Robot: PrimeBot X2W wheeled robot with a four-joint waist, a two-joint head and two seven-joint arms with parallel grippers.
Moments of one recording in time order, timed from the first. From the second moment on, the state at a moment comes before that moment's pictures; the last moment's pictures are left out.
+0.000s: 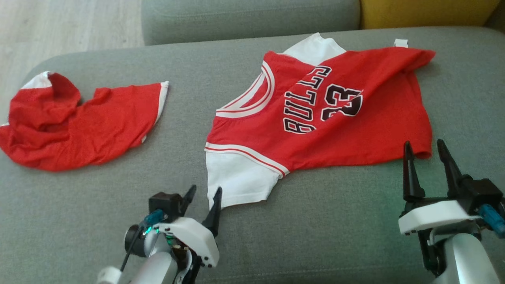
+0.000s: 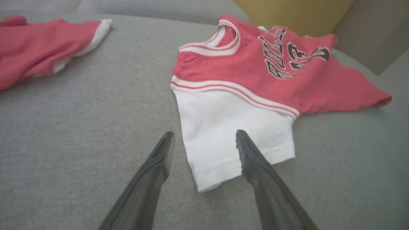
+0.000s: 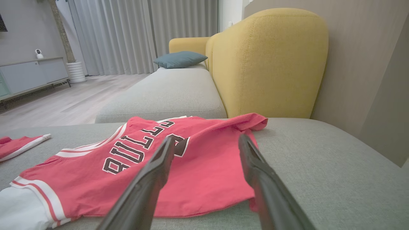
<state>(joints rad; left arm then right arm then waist) -0.20 0.05 -0.47 0.53 -0.40 0.04 -0.19 -0.10 -0.05 -0.08 0.26 0.03 0.12 -0.20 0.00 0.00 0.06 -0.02</state>
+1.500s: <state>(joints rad) -0.33 0.05 -0.37 0.41 -0.41 0.10 -0.25 -0.18 -0.04 -0.24 0.44 -0.24 0.12 -0.04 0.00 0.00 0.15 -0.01</state>
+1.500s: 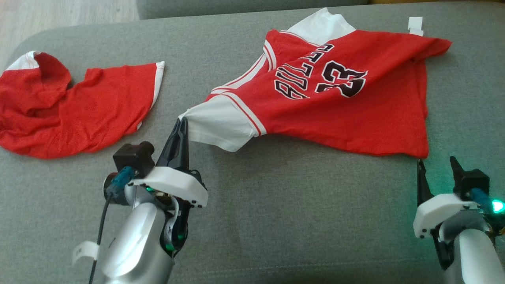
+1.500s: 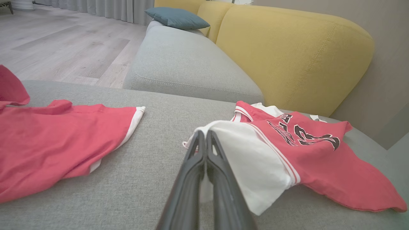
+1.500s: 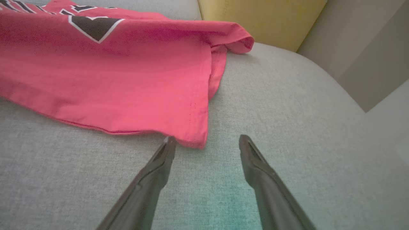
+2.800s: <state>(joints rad) -0.31 0.04 -0.40 0.41 -0.40 0.07 -0.25 -0.49 -0.06 -0.23 1.01 0.26 0.12 -0.18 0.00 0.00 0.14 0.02</state>
